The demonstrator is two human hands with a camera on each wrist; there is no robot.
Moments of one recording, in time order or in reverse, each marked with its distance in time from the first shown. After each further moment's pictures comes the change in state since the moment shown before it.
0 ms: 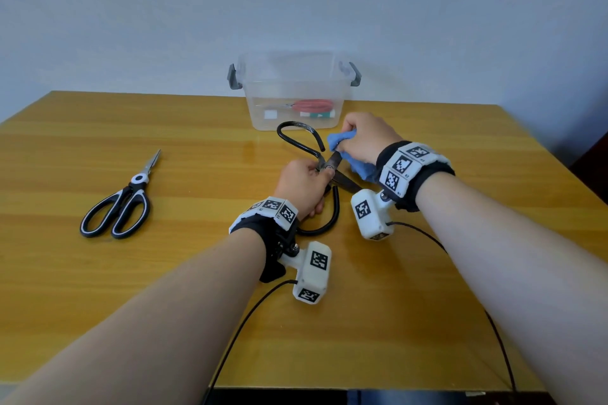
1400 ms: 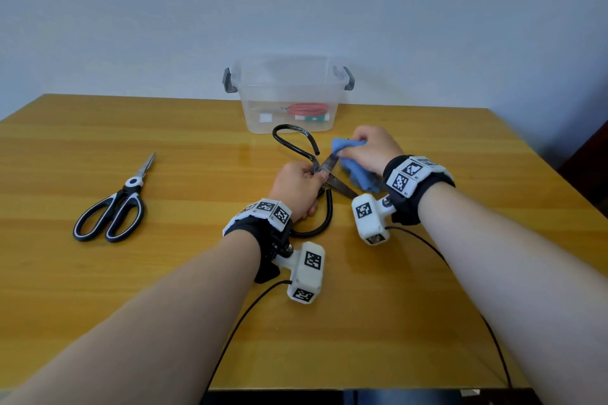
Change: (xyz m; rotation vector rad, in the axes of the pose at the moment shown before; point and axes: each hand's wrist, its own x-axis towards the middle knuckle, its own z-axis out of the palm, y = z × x) left_hand -0.002 0.003 -0.003 0.022 -0.019 0.020; right_hand -0.002 0.032 0.010 0.230 0.036 0.084
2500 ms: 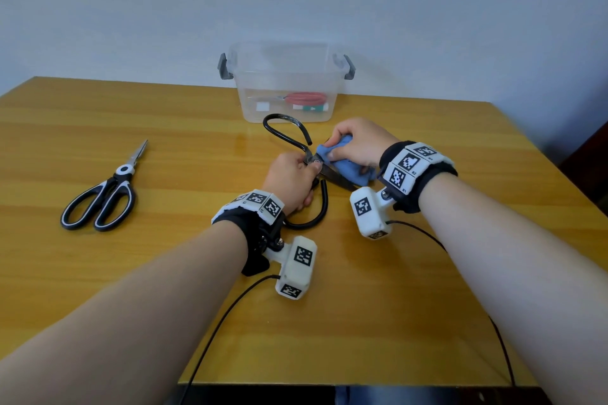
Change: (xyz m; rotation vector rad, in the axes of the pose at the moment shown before) left_hand 0.004 -0.006 0.002 -0.009 0.019 -0.009; right_hand -0.001 -0.011 -0.001 -0.069 -0.210 -0.155
